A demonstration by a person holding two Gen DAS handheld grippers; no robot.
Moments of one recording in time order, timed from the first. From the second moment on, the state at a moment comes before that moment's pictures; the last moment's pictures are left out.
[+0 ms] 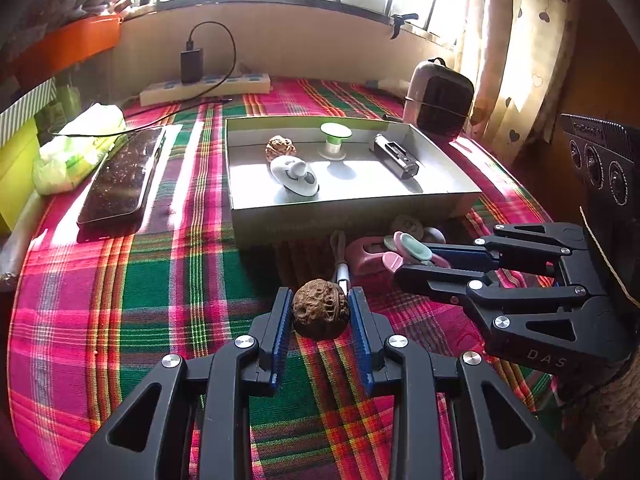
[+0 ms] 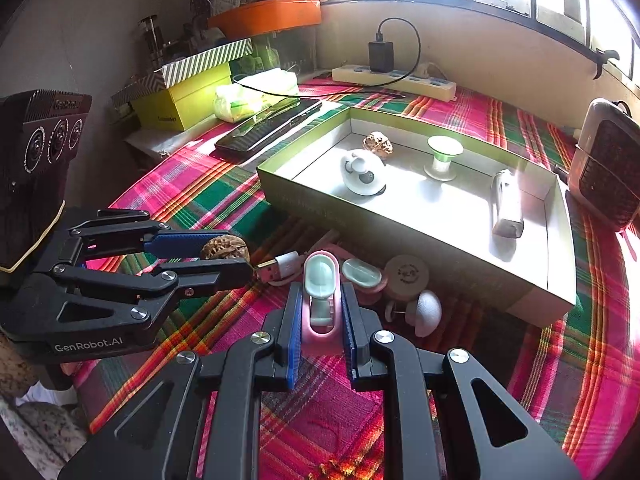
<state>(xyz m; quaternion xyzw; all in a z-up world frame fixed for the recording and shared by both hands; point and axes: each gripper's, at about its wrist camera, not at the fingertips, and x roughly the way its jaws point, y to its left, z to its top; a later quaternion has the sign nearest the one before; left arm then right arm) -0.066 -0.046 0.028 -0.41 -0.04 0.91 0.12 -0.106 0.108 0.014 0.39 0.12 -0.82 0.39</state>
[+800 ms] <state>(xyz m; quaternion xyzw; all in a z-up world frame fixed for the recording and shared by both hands) -0.138 -0.040 0.052 -0.38 -0.03 0.92 0.11 -0.185 0.125 0.041 0.39 0.06 -0.87 0.31</state>
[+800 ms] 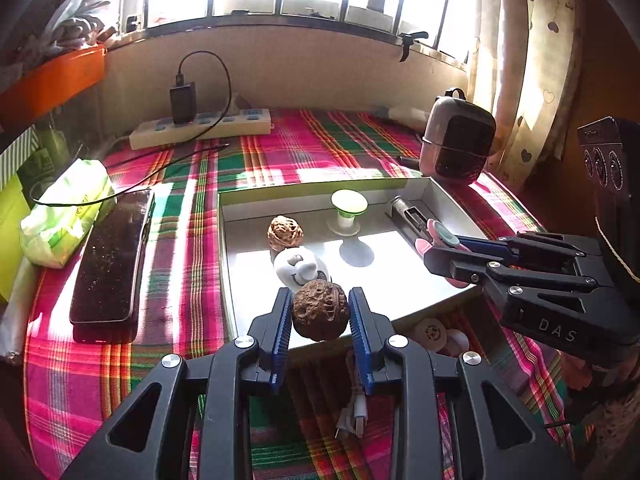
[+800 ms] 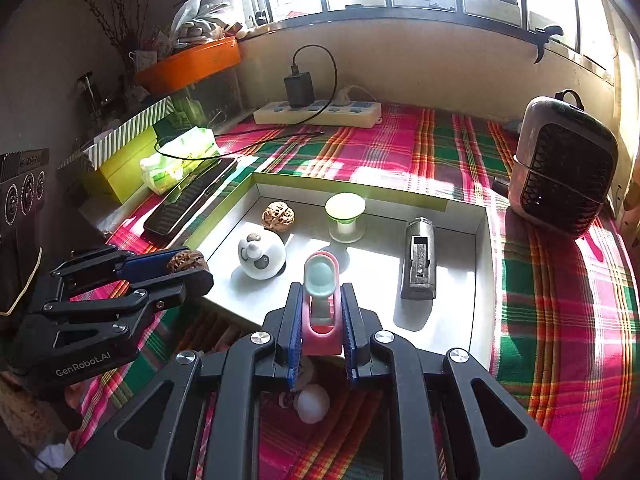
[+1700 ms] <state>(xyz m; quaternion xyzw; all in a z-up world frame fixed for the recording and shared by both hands) -0.171 -0.043 0.027 -0.41 -0.02 0.91 0.08 -0.246 0.072 0.010 0.43 0.10 -0.83 0.34</state>
